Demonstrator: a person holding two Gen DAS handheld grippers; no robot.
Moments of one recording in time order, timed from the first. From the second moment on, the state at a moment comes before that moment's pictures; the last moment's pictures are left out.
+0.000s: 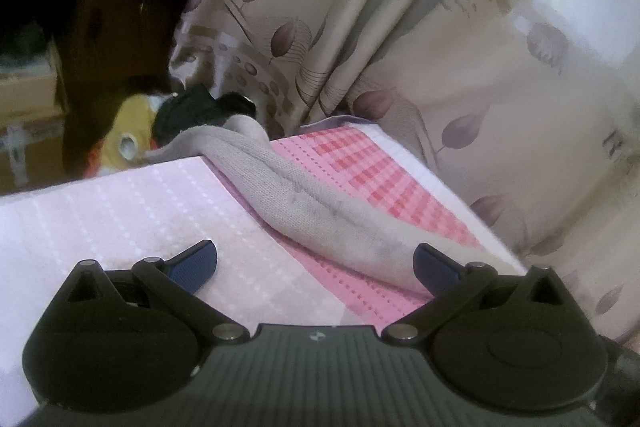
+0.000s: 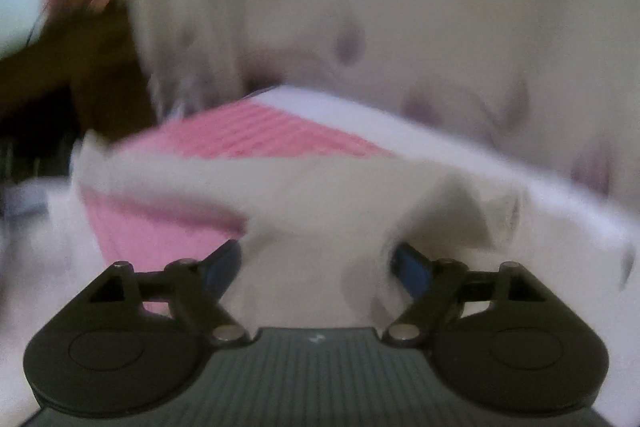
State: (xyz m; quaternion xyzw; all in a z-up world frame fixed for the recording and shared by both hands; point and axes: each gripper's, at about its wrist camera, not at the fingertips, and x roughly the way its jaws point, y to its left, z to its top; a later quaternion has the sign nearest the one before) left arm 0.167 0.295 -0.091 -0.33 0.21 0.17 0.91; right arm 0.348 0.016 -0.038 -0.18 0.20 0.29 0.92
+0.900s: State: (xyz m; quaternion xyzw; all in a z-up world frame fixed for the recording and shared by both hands) left arm 0.213 0.494 -0.149 -0.59 0.34 0.11 0.72; right arm 0.260 -0.073 -0.067 0.02 0.24 0.33 0.92
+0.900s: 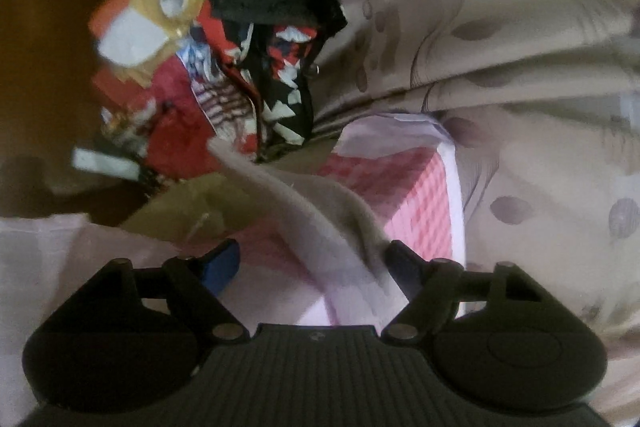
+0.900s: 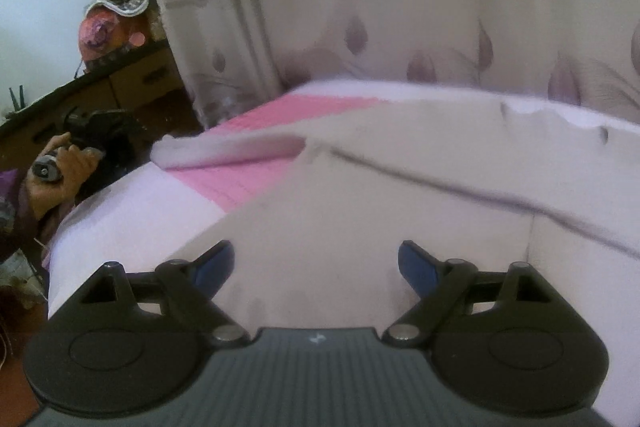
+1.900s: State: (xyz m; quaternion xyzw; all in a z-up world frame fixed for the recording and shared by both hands) left arm 0.311 0.055 0.099 -0.25 0.24 -0.13 0.93; right arm 0.220 -0.255 -0.072 0.30 0.13 0.25 0.91
